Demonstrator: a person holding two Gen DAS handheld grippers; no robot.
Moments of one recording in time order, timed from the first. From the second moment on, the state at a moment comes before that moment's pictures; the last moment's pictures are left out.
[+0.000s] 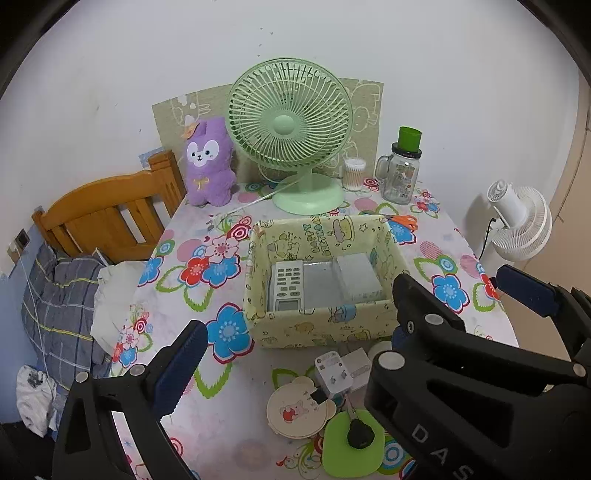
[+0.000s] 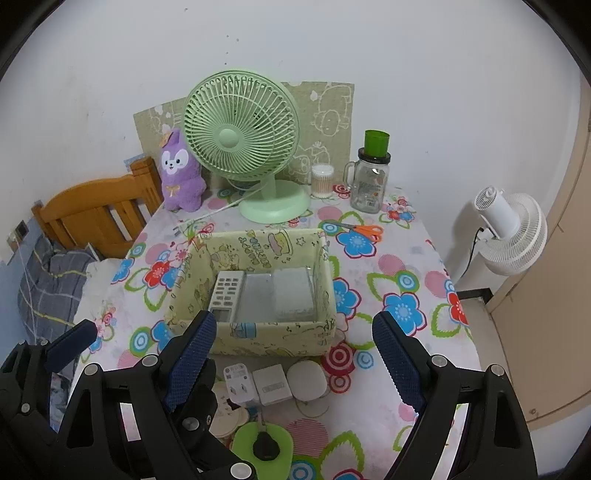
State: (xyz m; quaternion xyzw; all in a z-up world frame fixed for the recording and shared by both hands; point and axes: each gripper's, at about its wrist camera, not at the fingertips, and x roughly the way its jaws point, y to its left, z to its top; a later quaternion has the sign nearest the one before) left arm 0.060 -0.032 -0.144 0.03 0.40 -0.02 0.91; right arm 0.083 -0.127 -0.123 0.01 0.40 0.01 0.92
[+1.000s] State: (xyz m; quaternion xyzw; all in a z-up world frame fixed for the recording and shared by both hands) left arm 0.039 -0.035 -0.241 0.03 0.46 -0.05 0.89; right arm 0.060 -0.127 -0.224 0.01 0.46 0.01 0.89
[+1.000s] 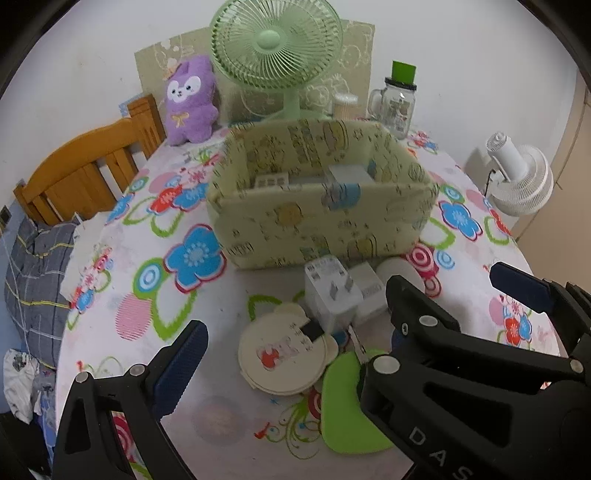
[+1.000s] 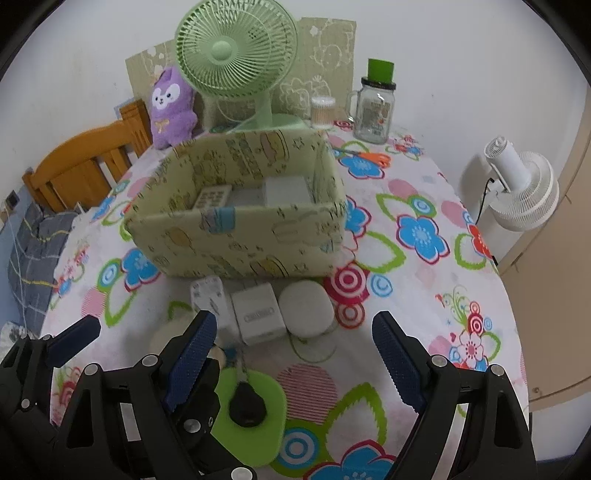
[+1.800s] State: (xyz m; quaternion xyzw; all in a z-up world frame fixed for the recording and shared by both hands) left arm 0.025 -0.065 -0.288 0.01 0.50 -0.06 0.87; right arm 0.045 -0.156 -0.272 0.01 0.50 -0.02 0.86
